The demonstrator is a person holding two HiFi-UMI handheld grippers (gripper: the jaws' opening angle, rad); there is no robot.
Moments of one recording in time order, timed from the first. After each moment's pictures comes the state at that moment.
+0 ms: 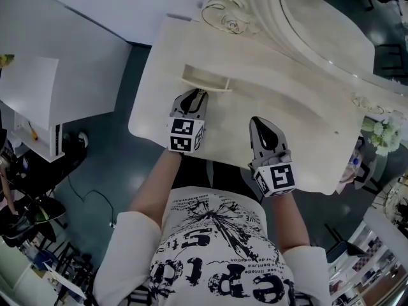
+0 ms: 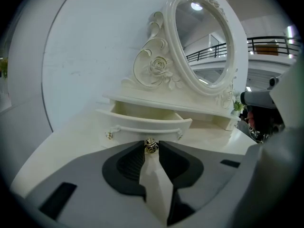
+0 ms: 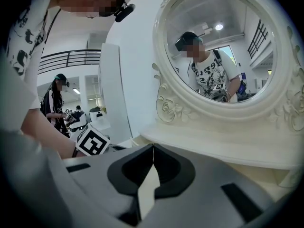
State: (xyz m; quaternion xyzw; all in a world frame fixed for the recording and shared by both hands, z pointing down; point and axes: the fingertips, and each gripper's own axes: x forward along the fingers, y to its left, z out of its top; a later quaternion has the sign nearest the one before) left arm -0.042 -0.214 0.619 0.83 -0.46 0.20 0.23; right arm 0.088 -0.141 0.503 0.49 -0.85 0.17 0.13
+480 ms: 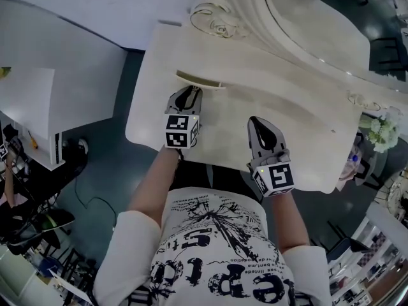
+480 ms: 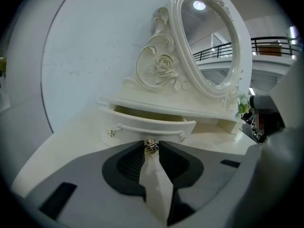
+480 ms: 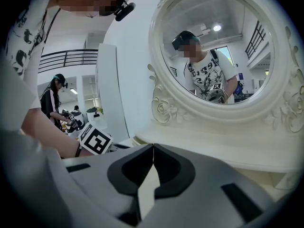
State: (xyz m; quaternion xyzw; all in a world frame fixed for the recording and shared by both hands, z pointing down) left arm -0.039 -0.239 0.620 0.82 -0.47 0.20 0.23; right arm 0.102 -0.149 0.501 0.51 -0.84 0.17 0.12
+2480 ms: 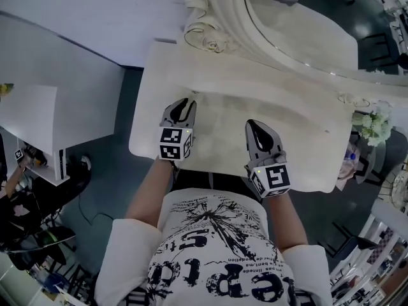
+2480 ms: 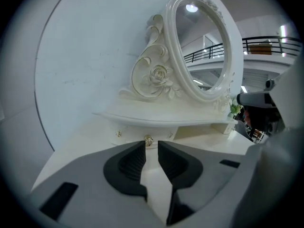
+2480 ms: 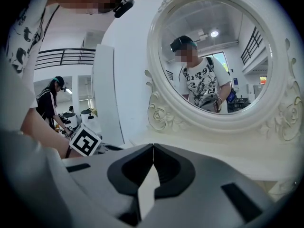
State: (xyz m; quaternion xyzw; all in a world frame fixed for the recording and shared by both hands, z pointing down) left arm -0.045 -0.238 0.590 0.85 -0.45 0.20 0.21; right arm 0.107 -0.159 0.478 0.54 -0.82 0.16 0.12
